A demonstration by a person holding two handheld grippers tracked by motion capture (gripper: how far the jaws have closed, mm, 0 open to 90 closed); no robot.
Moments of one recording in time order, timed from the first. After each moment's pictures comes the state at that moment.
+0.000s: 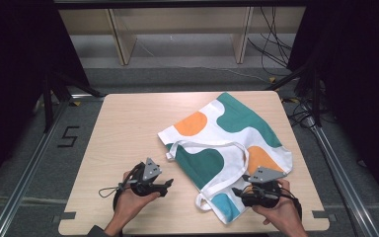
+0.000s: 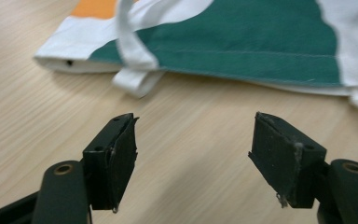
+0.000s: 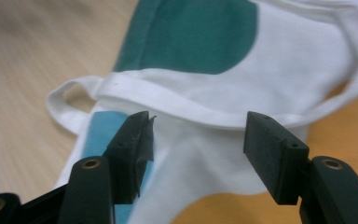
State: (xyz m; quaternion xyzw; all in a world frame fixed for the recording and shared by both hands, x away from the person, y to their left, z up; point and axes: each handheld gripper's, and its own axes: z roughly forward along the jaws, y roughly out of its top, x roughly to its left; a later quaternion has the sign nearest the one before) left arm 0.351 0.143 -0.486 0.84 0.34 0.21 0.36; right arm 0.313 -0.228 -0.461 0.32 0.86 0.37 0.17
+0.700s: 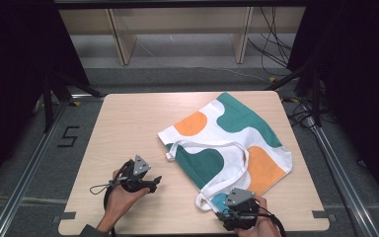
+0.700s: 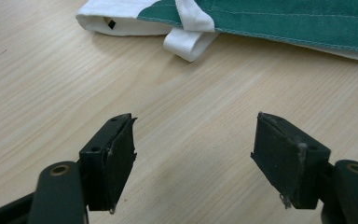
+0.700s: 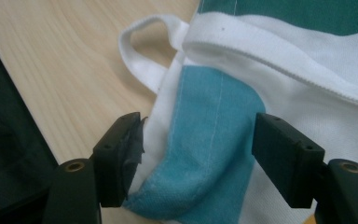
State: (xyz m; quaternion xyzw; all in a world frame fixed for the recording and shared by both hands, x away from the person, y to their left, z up) left arm 0.361 0.165 -0.492 0.84 0.37 0.22 0.33; right arm 0.278 -0.175 -0.494 0.28 0.90 0.29 0.16
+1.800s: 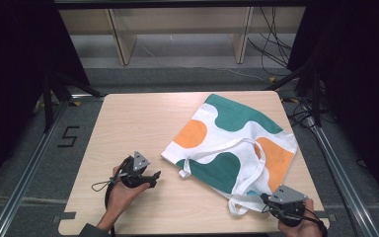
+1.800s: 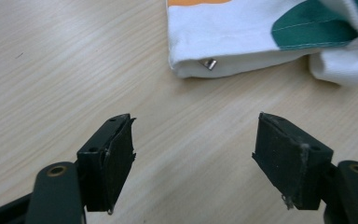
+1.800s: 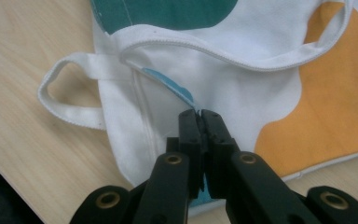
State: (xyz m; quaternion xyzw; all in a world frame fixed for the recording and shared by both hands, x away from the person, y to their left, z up) left arm 0.378 0.162 -0.499 0.83 0.38 0.24 0.33; right arm 0.271 -0.282 -0.470 0.35 0.86 0.28 0.24
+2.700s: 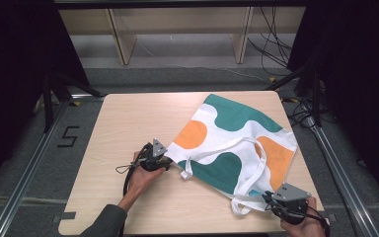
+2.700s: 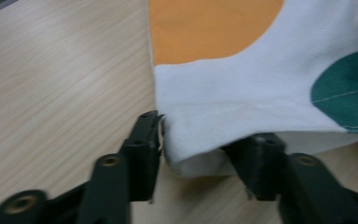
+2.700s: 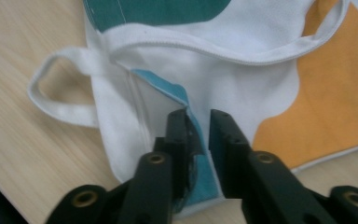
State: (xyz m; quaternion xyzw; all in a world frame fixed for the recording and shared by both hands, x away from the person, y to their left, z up) left arm 0.431 0.122 -0.513 0.84 0.33 0.25 0.34; right arm 0.274 -0.285 -0.472 0.33 0.87 0.26 0.25
